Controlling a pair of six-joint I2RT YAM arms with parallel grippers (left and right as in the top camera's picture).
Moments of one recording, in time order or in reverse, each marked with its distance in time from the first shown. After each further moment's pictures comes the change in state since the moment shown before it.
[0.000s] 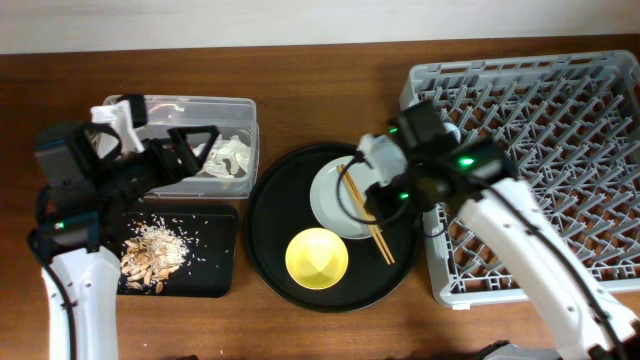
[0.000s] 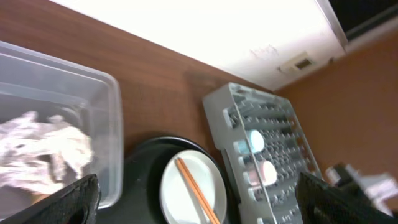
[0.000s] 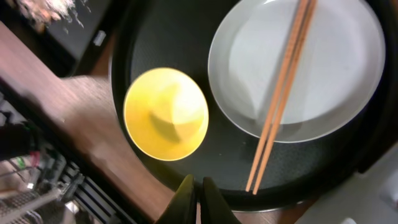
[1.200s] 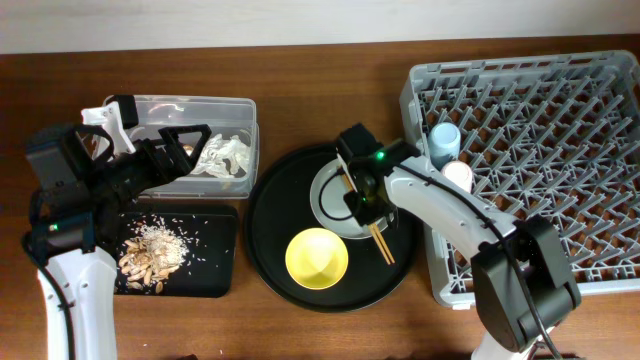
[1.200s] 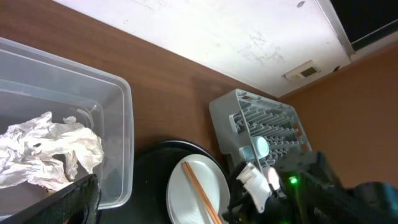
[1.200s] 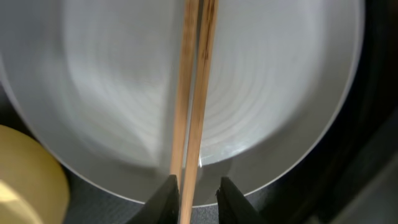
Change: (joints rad) left arm 0.029 0.000 0.000 -0.002 0.000 0.000; right arm 0.066 0.353 -0.101 0.229 0.393 0.089
